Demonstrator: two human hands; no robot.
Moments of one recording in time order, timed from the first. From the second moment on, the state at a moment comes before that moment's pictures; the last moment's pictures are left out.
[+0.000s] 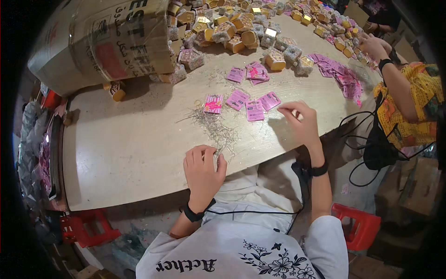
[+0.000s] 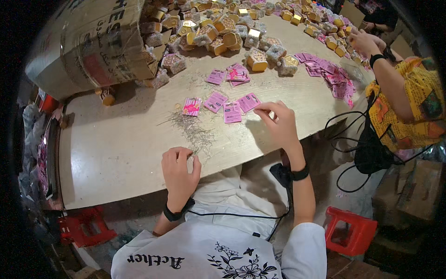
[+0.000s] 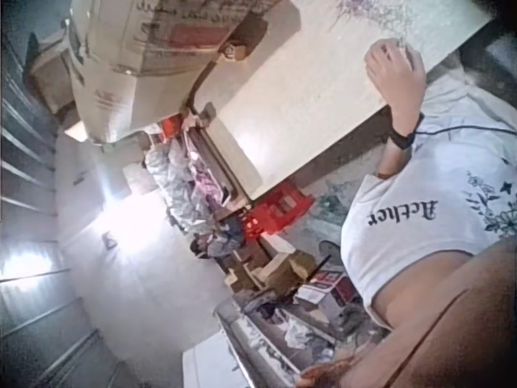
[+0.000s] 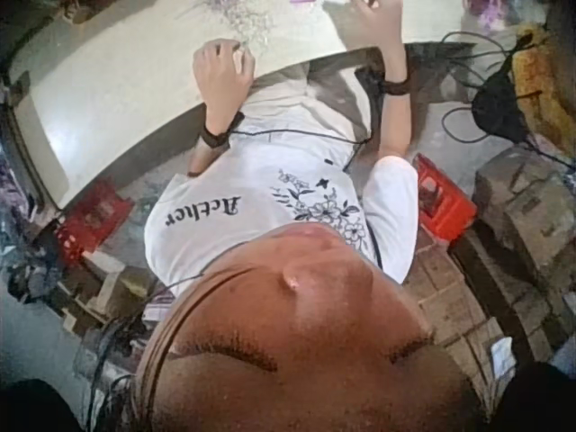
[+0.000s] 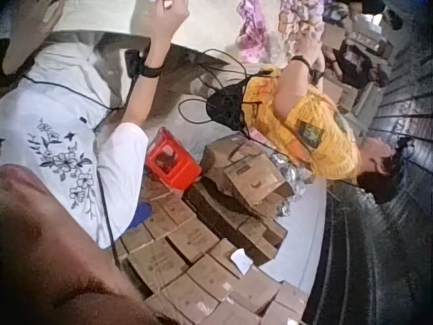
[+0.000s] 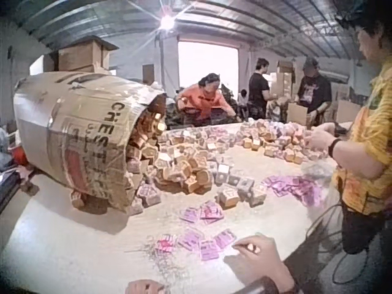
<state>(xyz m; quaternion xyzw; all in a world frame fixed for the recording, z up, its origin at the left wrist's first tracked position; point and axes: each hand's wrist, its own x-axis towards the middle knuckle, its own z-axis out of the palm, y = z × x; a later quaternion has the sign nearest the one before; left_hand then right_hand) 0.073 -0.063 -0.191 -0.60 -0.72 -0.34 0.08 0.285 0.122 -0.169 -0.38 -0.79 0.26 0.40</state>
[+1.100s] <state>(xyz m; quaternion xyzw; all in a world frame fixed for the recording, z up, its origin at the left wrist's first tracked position) 0.076 -0.063 -0.193 -0.57 -0.77 -0.28 0.06 0.243 0.166 -0.165 -0.25 -0.92 0.21 0.20</state>
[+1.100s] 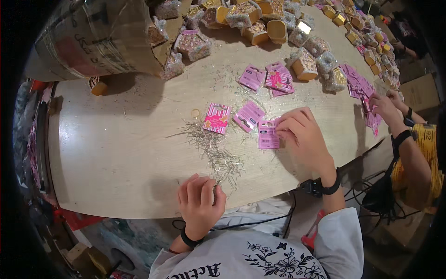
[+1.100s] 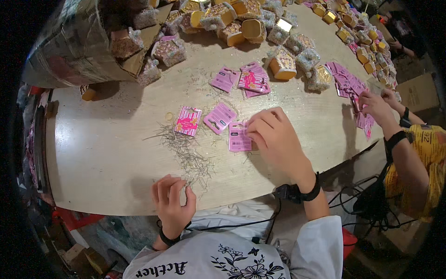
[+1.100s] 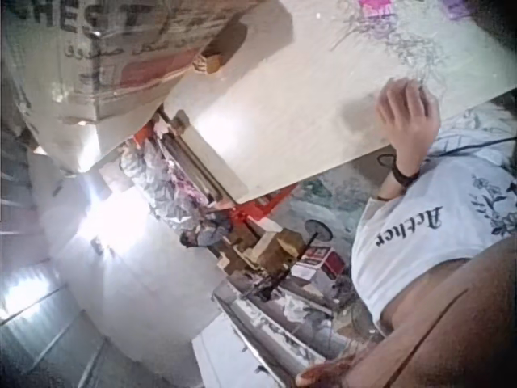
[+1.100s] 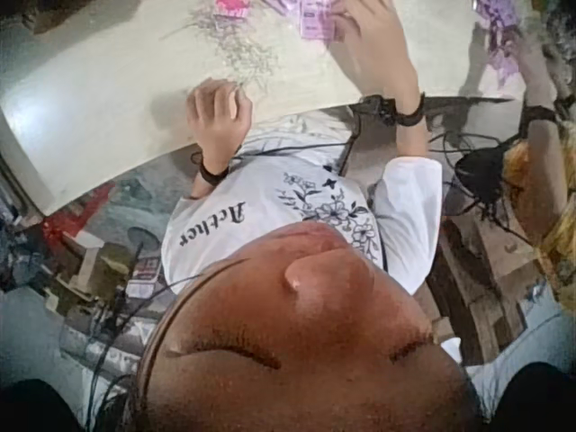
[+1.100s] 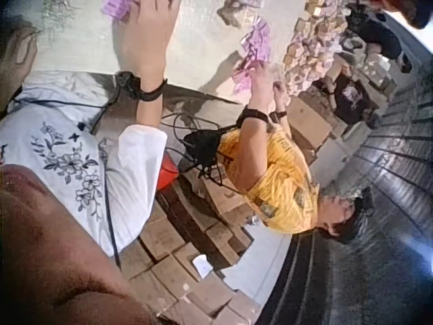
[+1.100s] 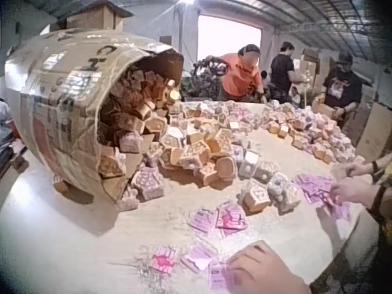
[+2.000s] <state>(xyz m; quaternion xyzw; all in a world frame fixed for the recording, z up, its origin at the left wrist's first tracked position) 0.105 -0.040 -0.172 -0.80 -0.48 -0.35 -0.10 0.302 0.055 -0.152 -0.18 -0.78 0.58 0.16</state>
